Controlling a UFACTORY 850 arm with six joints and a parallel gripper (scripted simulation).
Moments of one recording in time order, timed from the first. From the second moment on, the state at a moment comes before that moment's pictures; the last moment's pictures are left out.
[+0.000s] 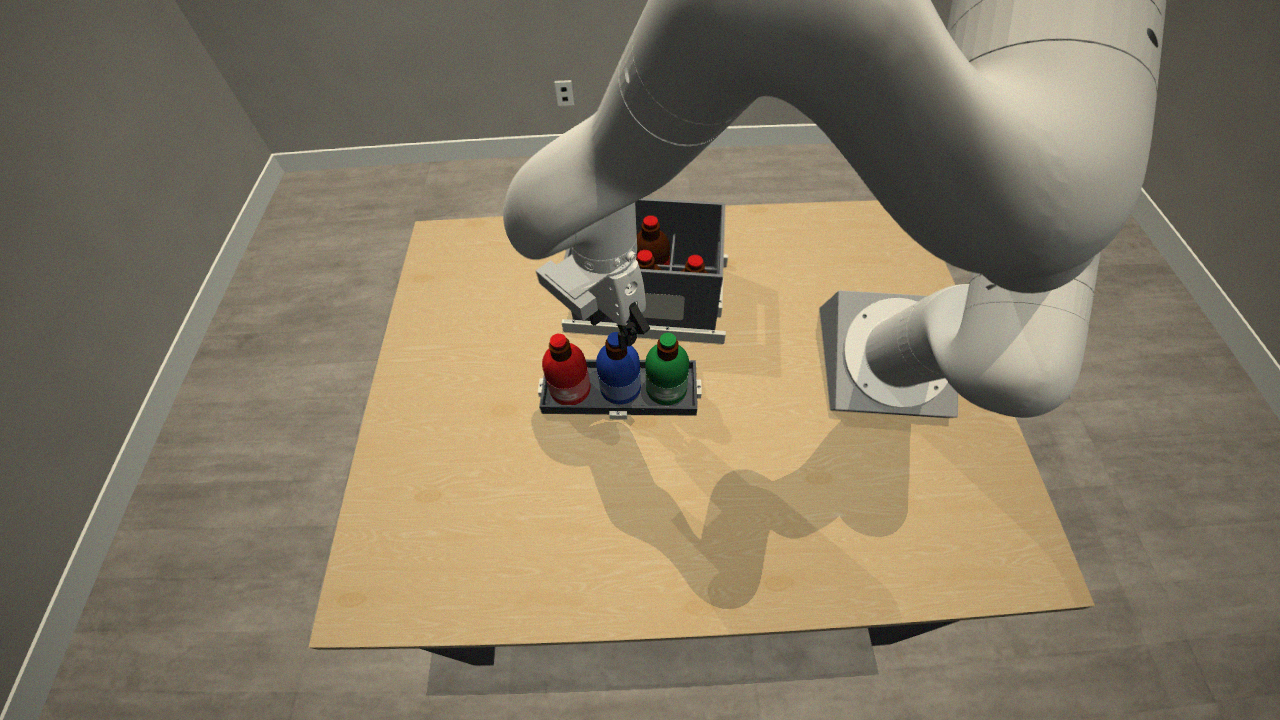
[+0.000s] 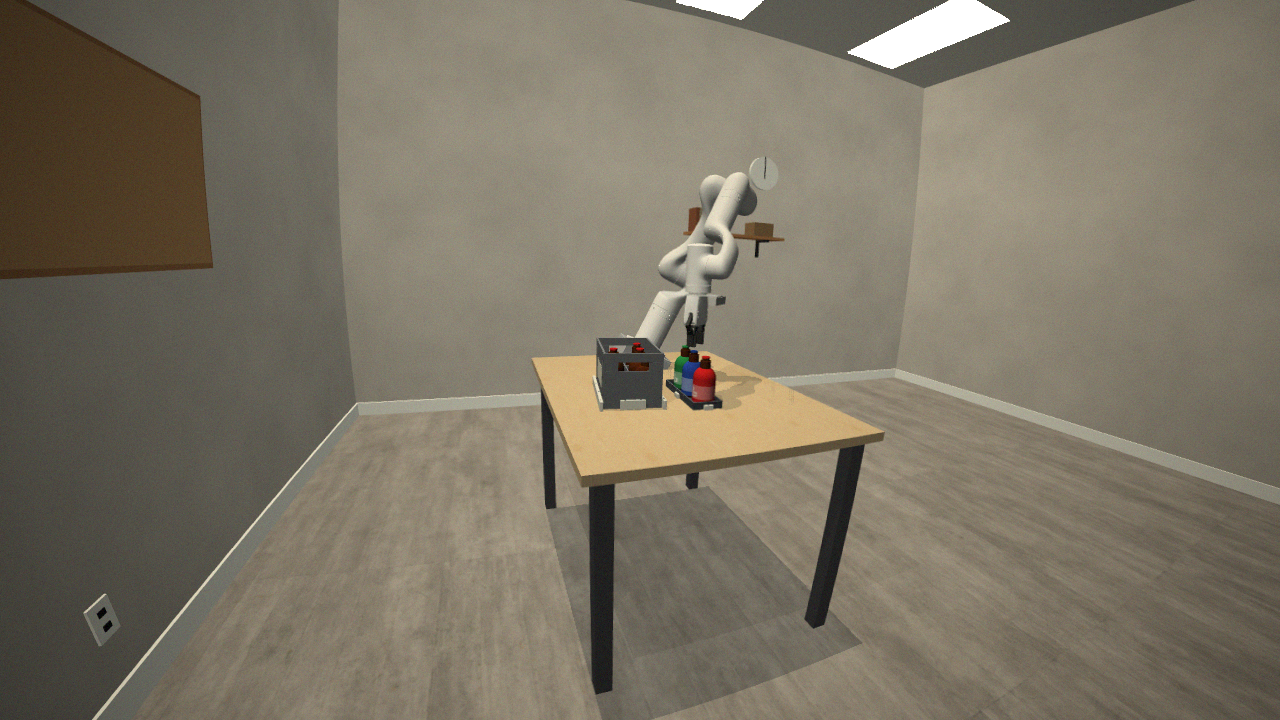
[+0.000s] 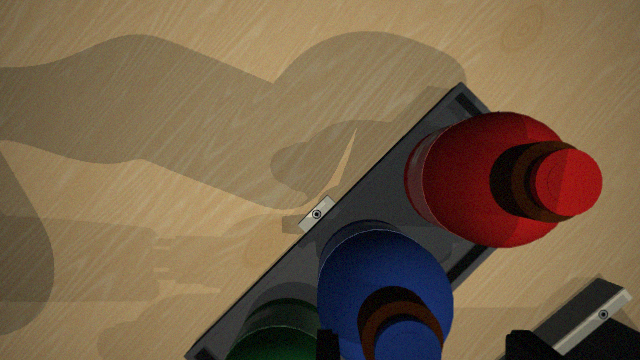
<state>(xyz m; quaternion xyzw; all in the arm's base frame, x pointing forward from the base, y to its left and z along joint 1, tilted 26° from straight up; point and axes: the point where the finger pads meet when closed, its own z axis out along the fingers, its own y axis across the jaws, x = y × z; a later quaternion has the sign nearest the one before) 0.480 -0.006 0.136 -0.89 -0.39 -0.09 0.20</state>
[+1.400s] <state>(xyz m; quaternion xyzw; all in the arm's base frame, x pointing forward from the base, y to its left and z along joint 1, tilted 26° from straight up) 0.481 0.005 0.113 -0.89 -0.39 -0.09 0.20</state>
